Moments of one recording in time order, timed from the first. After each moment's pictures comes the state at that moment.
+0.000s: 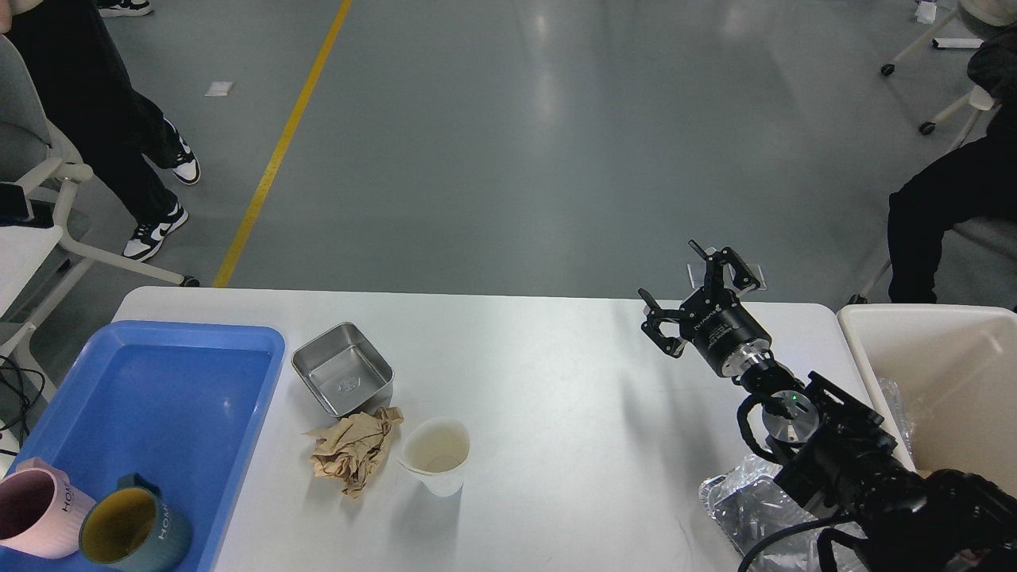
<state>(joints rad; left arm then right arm) -0.79 1.26 -0.92 -1.33 1.08 -0.96 0.23 0.72 0.00 0.97 0.21 -0.10 0.72 0.22</state>
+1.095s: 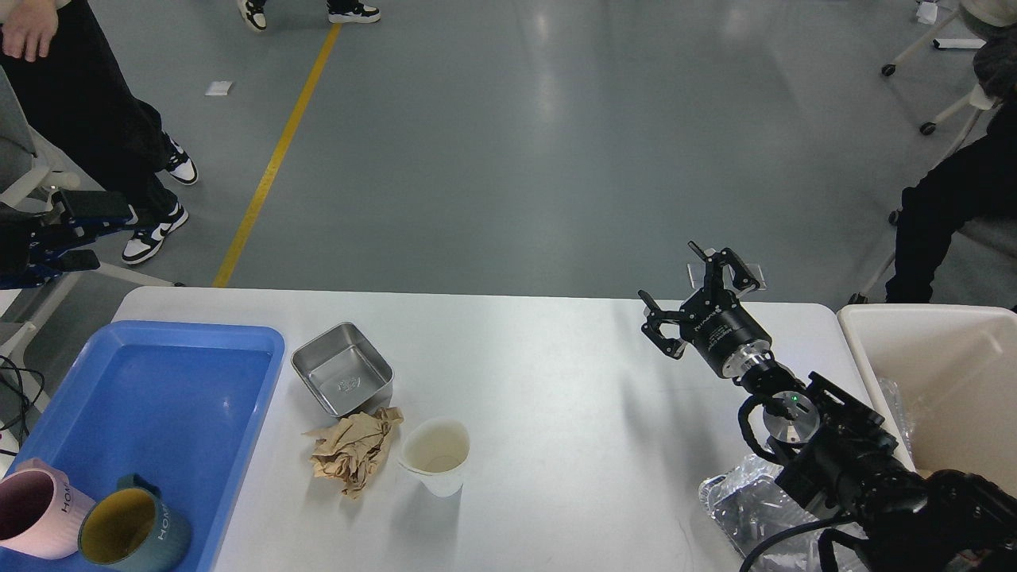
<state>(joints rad) -0.70 0.99 -0.86 -1.19 0.93 -0.69 0.23 0.72 0.00 0.97 0.21 -0.11 0.72 0.22</state>
